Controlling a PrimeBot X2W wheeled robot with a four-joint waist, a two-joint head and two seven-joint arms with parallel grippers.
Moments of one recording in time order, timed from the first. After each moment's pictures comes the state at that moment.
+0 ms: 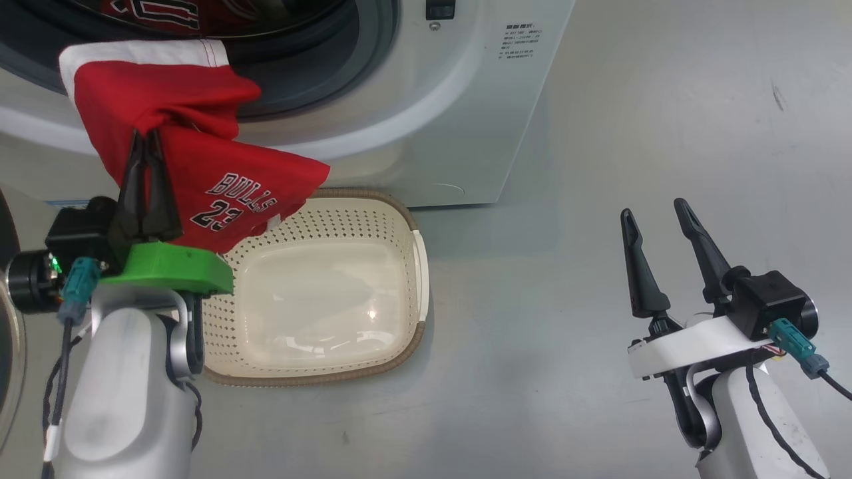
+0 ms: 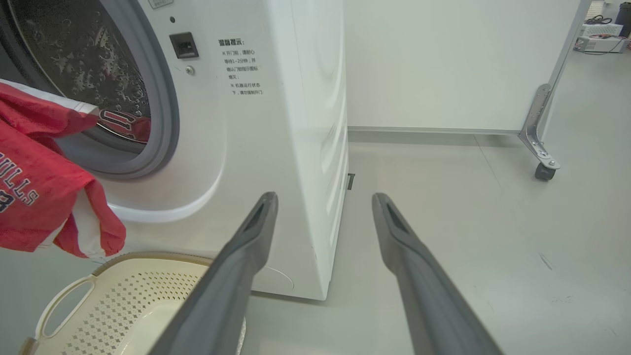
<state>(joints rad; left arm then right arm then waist) -0.48 0.04 -0.06 0.33 -0.25 0.08 -0.26 -0.17 -0.06 0.13 0.14 0.23 0.09 -0.26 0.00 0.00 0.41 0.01</state>
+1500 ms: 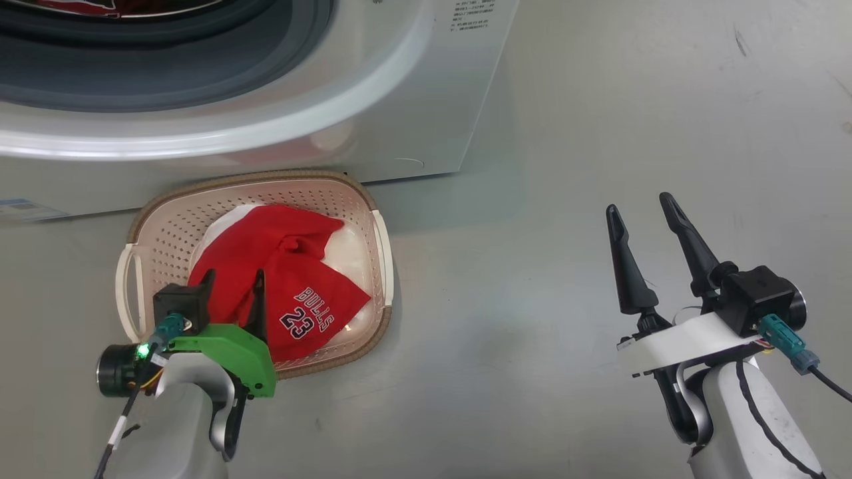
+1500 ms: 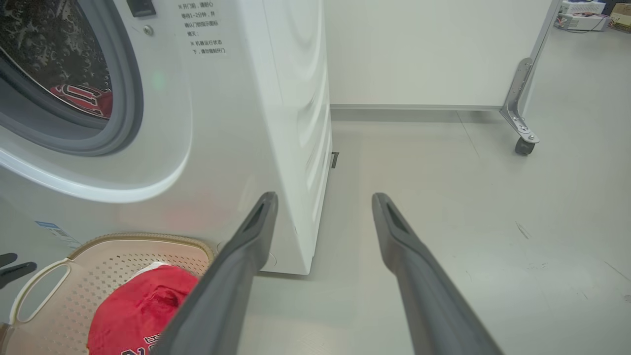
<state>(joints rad) -0.41 0.03 -0.20 0.70 -0.31 0.00 -0.18 -0.18 -0.06 0.16 0.13 0.23 0.09 -0.26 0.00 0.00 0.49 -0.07</state>
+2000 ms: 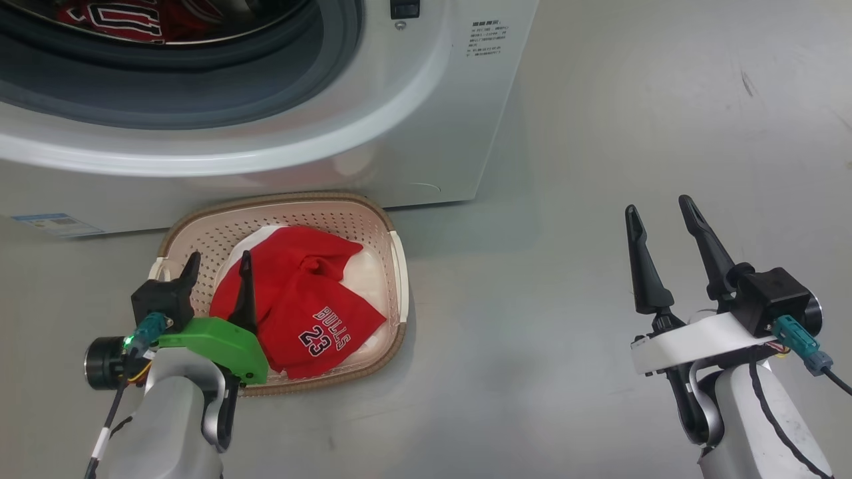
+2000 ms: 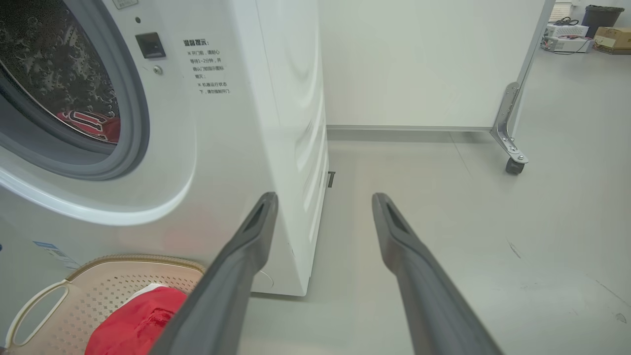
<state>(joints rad) -0.42 0.03 -0.16 0.69 -0.32 0.00 -0.25 -0.17 -0.06 0.12 0.15 0.23 0.08 -0.26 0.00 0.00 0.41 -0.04</state>
